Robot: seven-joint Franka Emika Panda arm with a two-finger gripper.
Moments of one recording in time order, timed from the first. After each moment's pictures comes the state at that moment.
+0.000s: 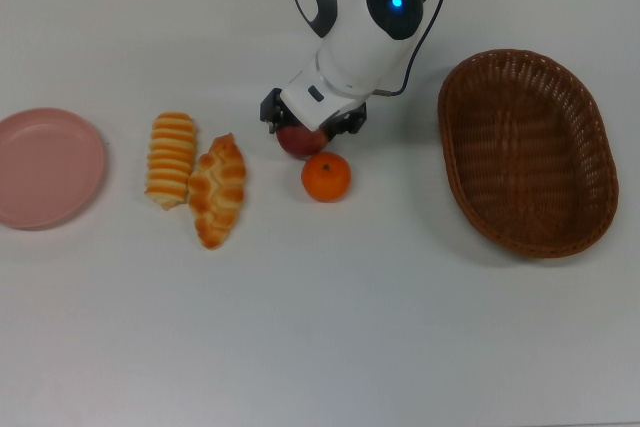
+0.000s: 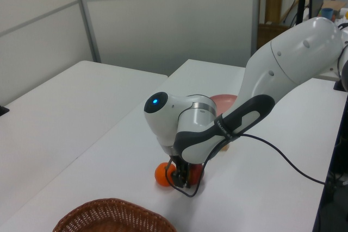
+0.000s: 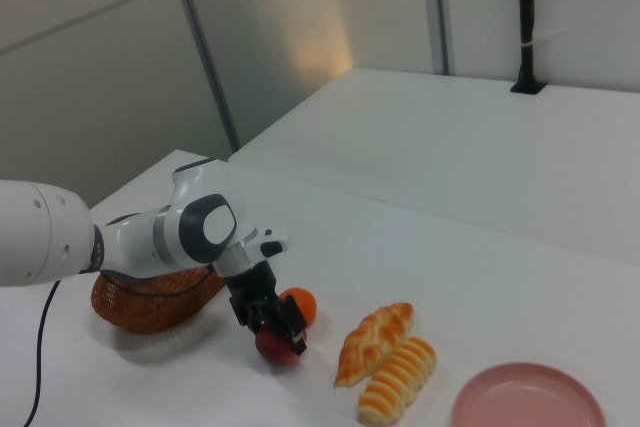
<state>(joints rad) 0.24 0.32 0.03 -1.93 -0.35 2.09 0.38</state>
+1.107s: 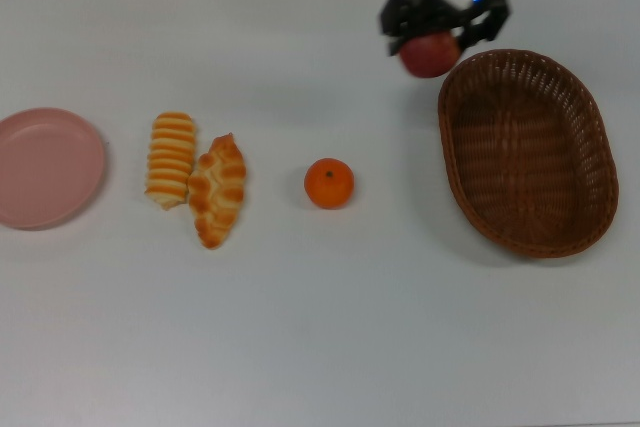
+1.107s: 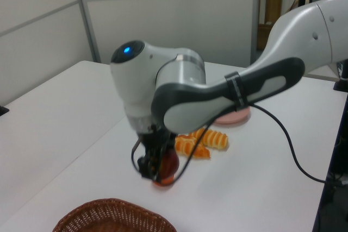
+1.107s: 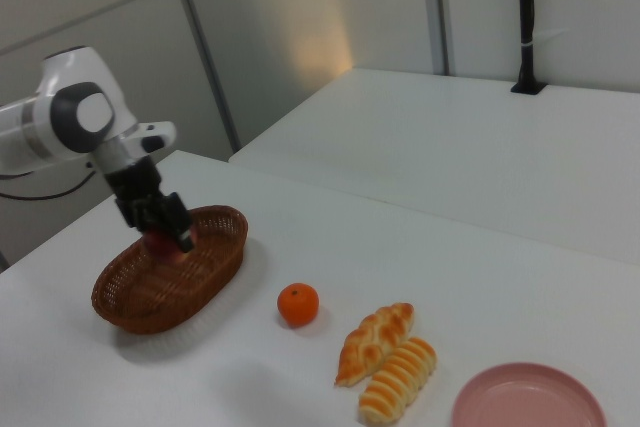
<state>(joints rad) 0.28 0.19 0.28 -1.66 -0.22 1.76 0.46</state>
